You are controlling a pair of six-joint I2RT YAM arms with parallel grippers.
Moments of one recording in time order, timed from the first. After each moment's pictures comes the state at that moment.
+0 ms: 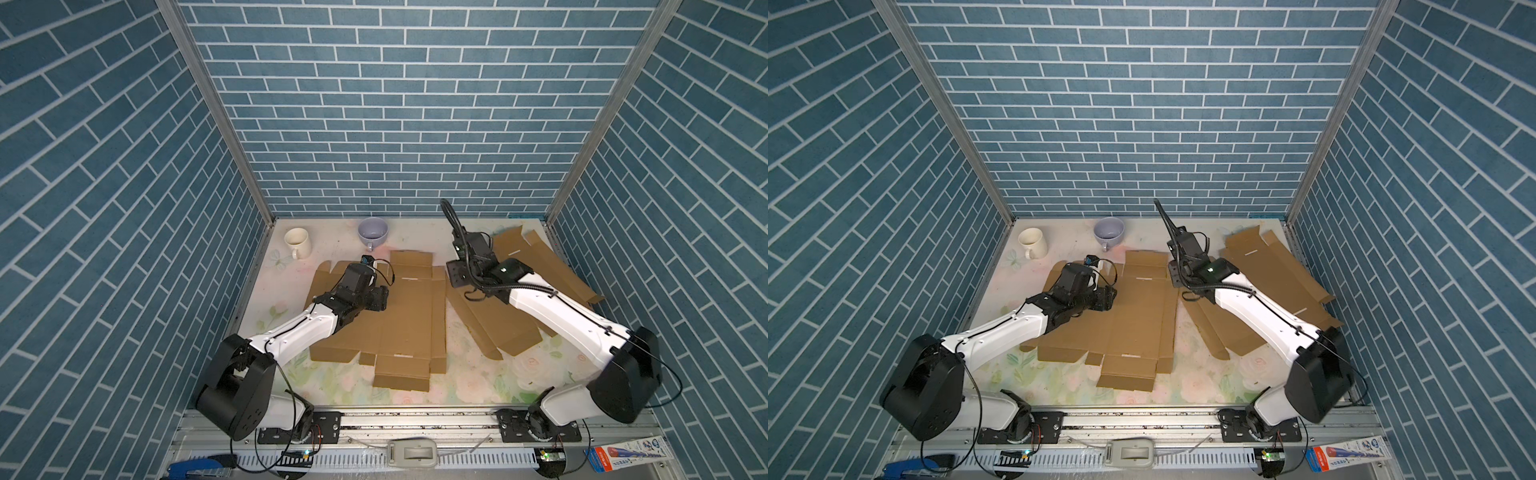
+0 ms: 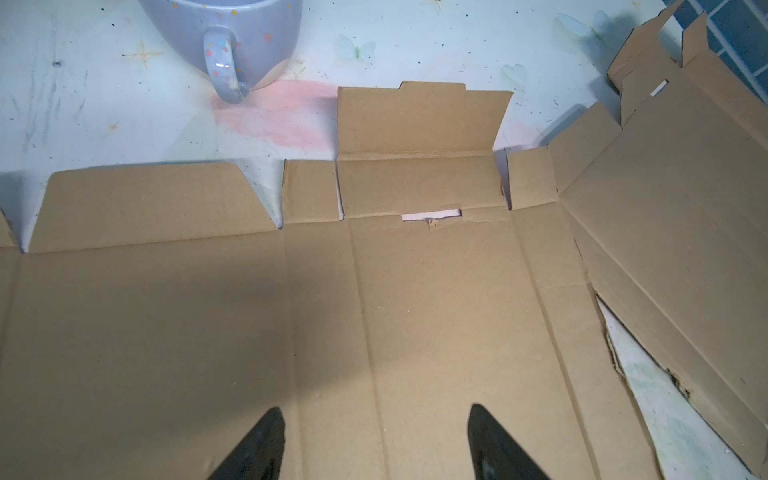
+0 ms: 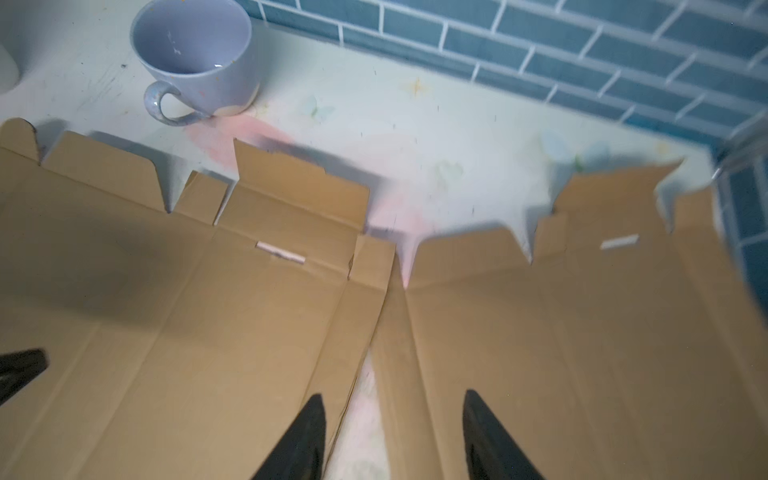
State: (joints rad) left arm -0.52 1.42 0.80 -0.13 0.00 -0.34; right arm 0.68 1.40 1.18 -0.65 0.24 0.37
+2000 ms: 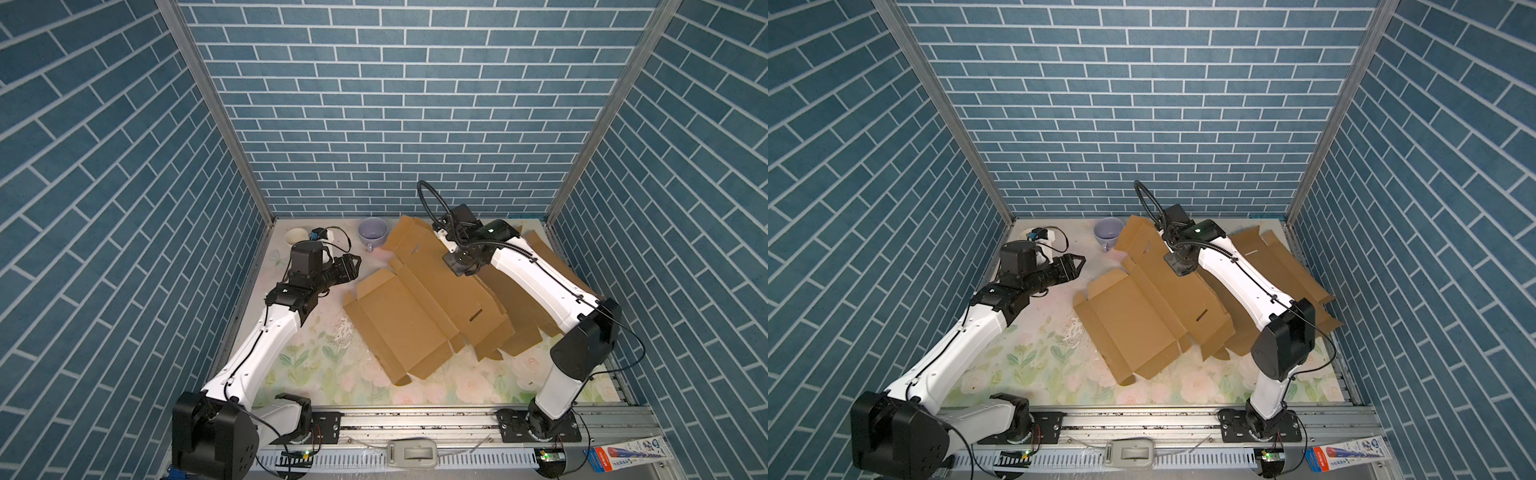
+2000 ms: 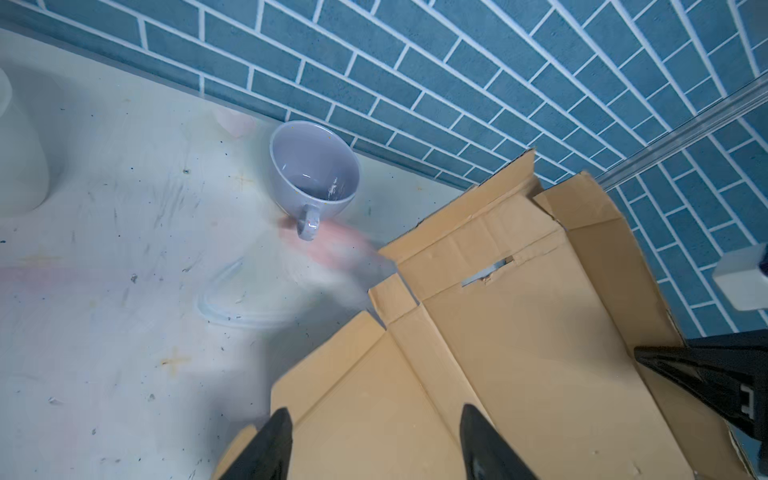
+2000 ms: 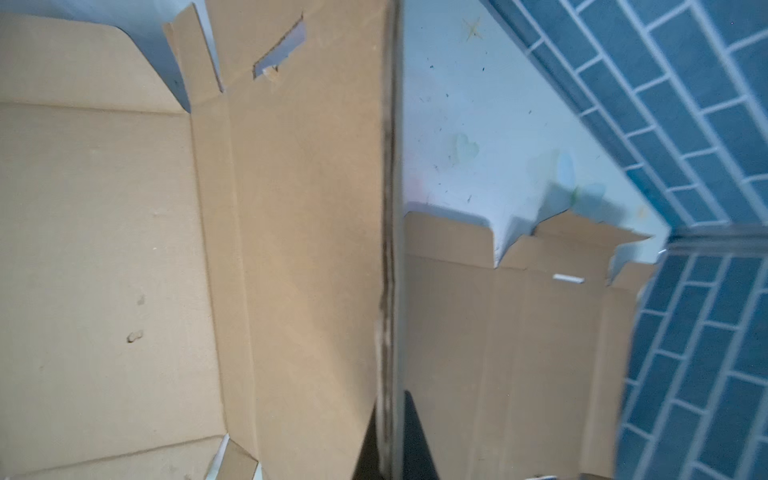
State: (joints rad) left arm -0.21 1.19 0.93 -0.25 0.28 -0.49; right arm 0.70 1.81 1.84 -1.14 0.35 -0.26
